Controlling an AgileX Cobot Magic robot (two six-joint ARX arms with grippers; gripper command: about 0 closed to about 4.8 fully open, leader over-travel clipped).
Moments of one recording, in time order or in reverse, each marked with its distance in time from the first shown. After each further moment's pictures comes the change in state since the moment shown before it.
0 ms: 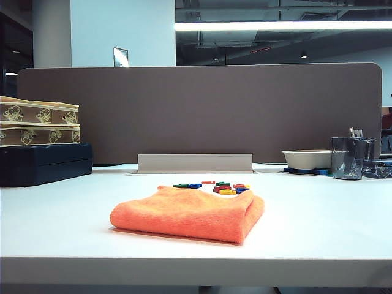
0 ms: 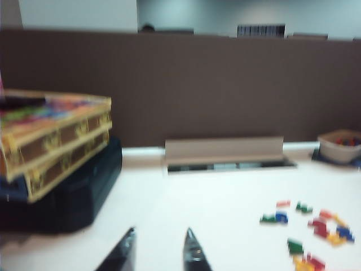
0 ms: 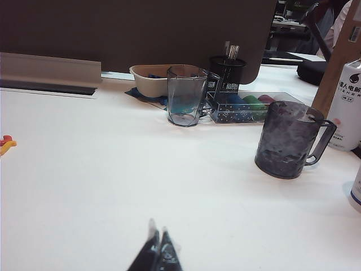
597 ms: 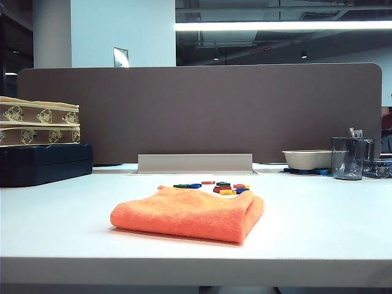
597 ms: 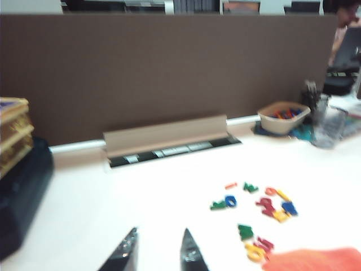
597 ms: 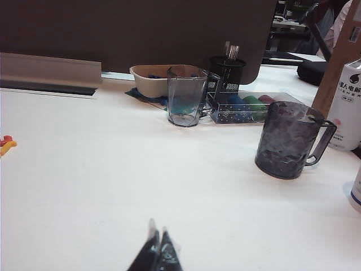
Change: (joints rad) left arm -0.011 0.492 0.184 0.187 0.228 0.049; right arm 0.000 0.000 0.000 0.001 0.000 0.000
